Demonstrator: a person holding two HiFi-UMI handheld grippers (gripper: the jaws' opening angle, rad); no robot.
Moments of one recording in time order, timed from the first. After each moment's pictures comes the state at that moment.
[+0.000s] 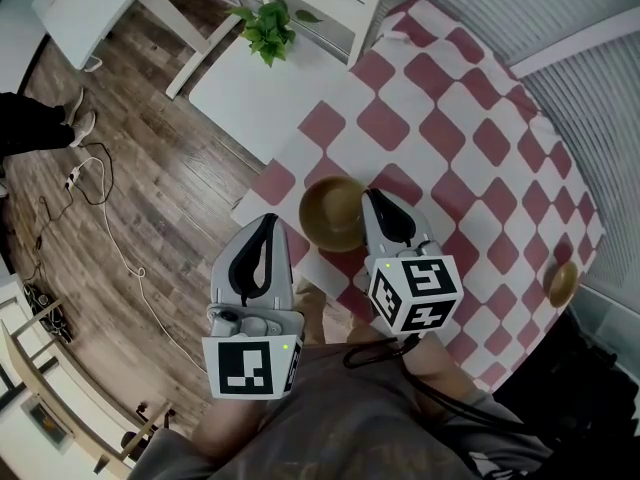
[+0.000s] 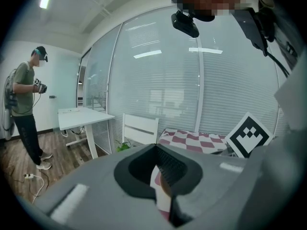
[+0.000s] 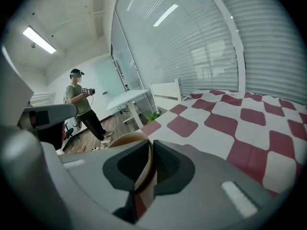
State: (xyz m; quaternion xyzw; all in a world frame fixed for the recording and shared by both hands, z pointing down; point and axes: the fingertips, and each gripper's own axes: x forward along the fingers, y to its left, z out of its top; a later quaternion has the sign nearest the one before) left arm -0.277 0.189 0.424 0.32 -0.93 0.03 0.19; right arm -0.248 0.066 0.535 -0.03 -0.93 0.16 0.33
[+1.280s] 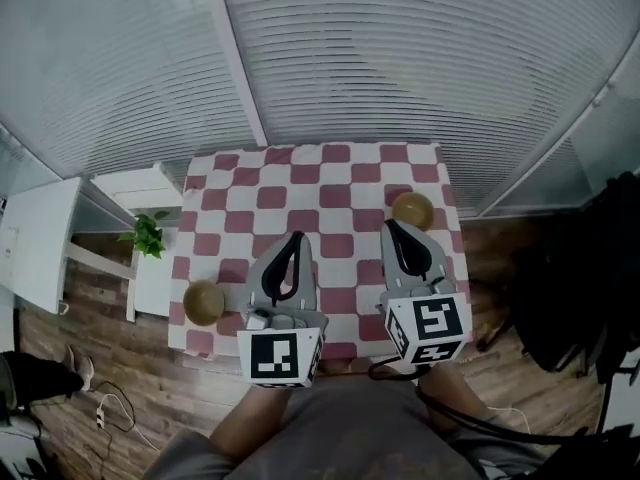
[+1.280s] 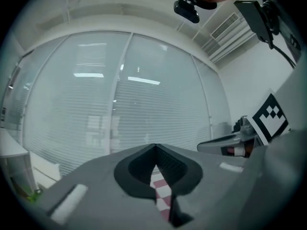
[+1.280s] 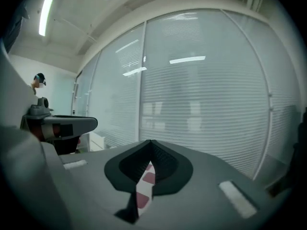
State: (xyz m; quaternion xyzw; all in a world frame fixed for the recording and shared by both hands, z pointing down) left arm -0.050 -0.075 0.270 0.64 -0.77 0.00 0.00; right arm 0.052 -0.158 0.307 0.33 -0.94 0.03 0.10
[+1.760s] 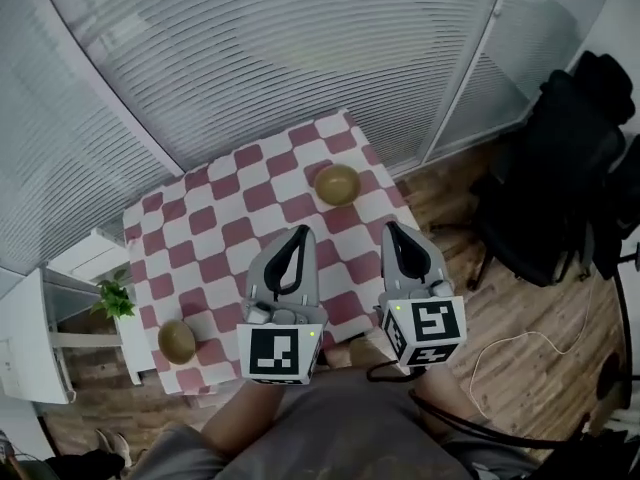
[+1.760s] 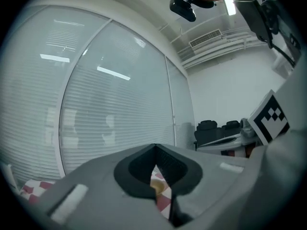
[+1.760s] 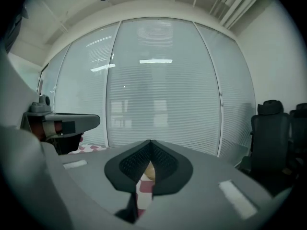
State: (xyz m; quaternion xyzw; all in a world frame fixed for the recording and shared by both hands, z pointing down) left arm 0.074 -0.127 0.278 0.79 -0.61 0.02 0.00; right arm 0.193 -0.155 0.331 0.51 -0.85 0.08 0.09
